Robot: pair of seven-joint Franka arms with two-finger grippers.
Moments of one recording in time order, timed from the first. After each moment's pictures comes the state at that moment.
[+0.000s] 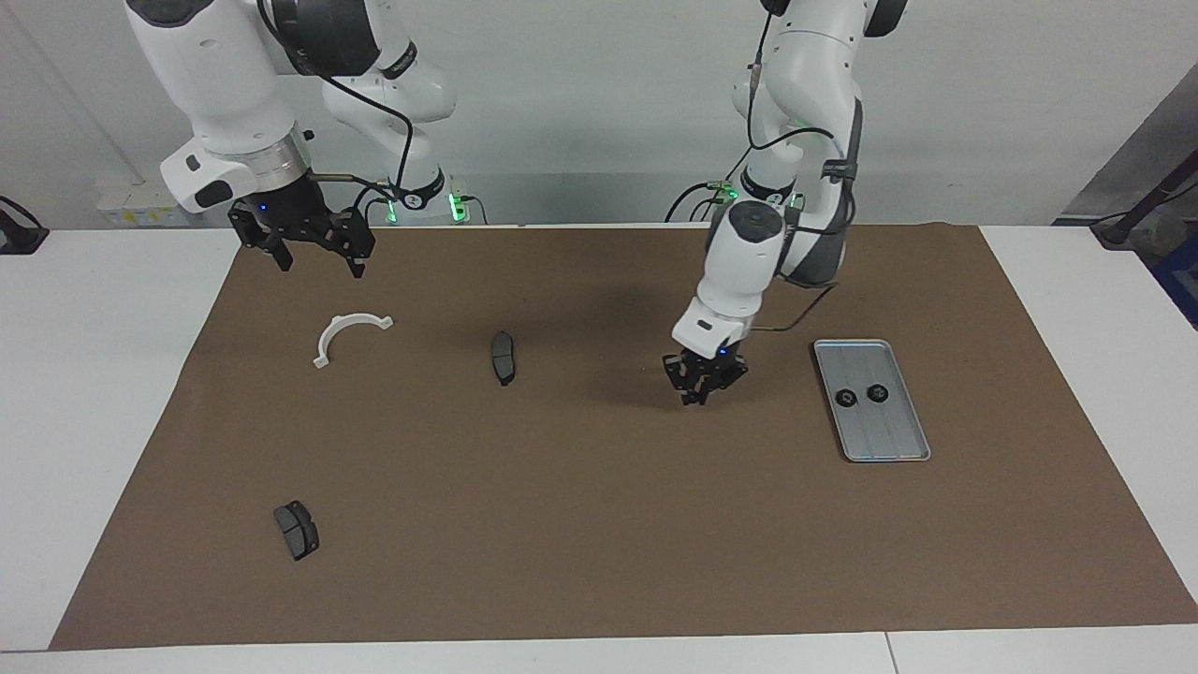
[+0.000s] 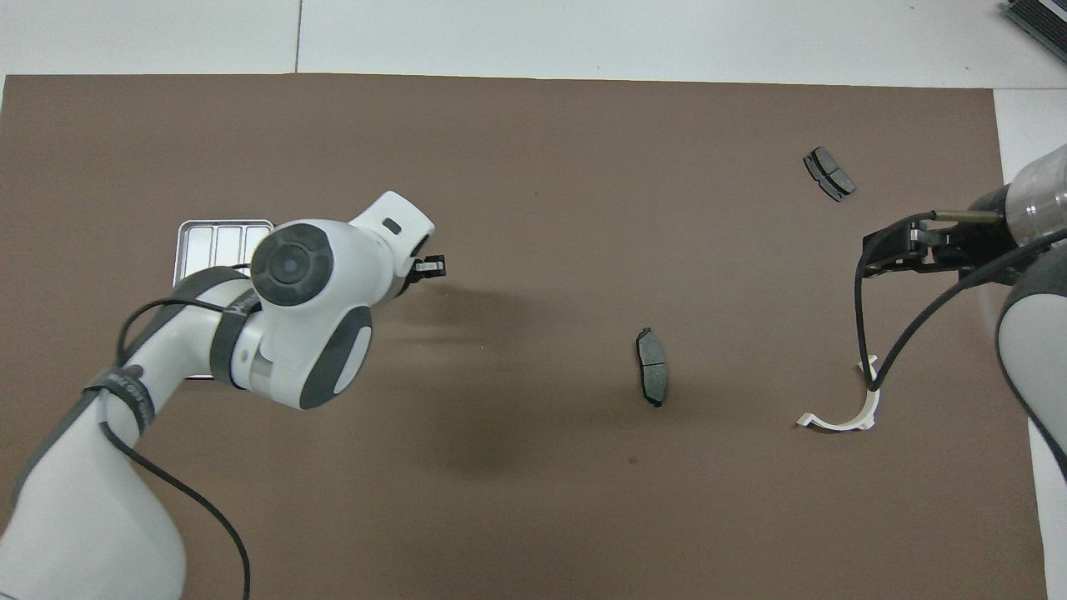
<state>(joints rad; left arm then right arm) -0.31 0.26 -0.10 -1.98 0.01 2.45 -0.47 0.06 0.02 0.01 -1.59 -0.03 1.58 0.20</state>
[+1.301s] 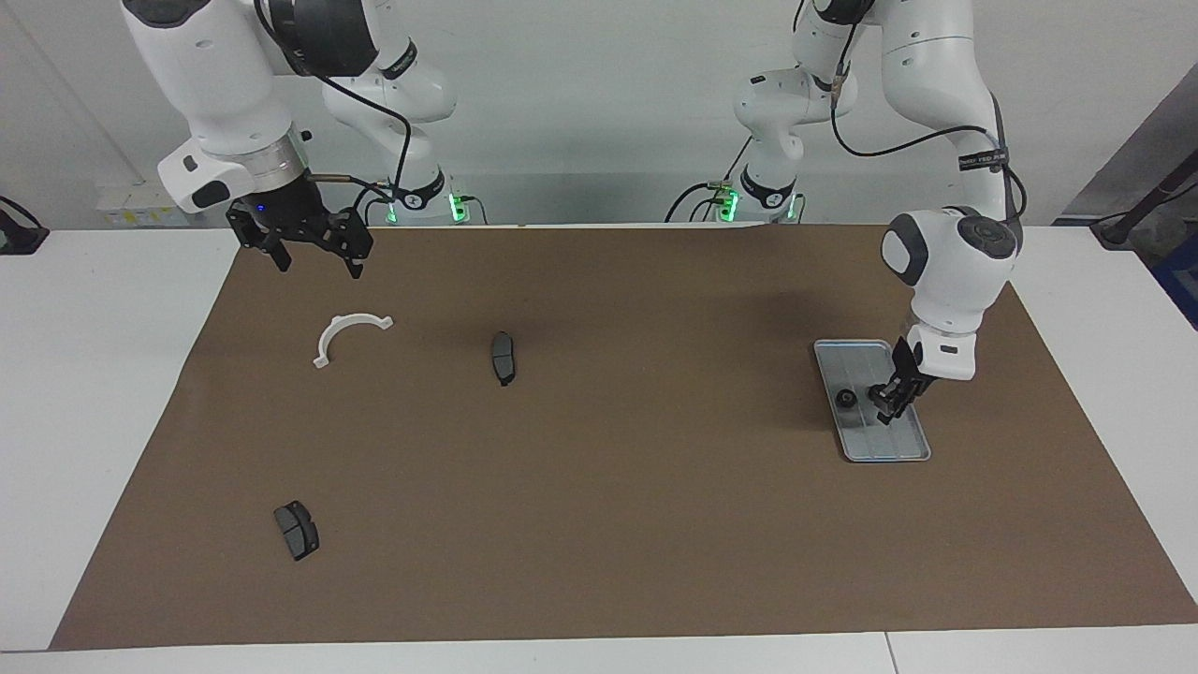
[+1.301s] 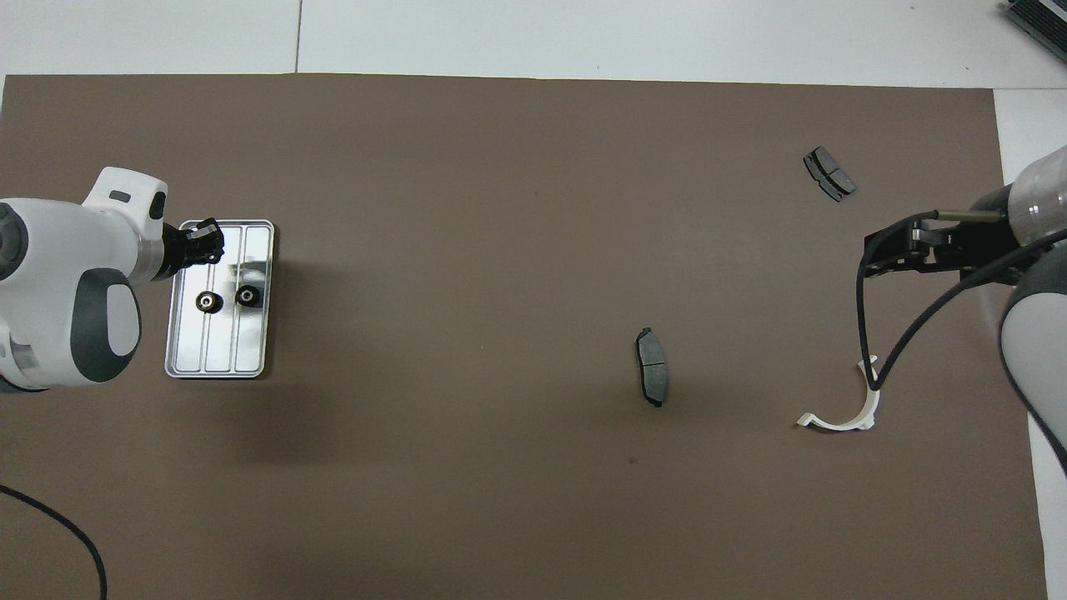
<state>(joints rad) 0.11 0.24 -0.10 -2.07 0.01 2.54 -0.43 0.06 0.02 0.01 -1.59 -0.03 1.58 0.20</state>
